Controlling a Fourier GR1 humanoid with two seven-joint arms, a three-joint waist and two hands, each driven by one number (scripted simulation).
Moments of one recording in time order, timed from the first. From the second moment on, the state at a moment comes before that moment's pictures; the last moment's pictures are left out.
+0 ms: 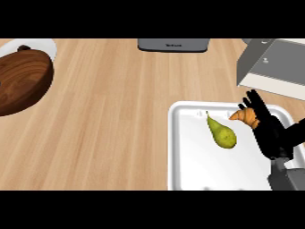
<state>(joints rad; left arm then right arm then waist) -0.17 0.61 0.00 -1.43 0.33 0.45 0.09 -0.11 -0.31 0.11 -1.36 -0.48 -0.08 0.01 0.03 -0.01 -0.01</state>
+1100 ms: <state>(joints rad) 0.01 0.54 -0.11 -1.40 0.36 0.18 0.04 -0.46 -0.34 0.58 -1.46 0.37 -0.38 0.68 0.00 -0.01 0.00</state>
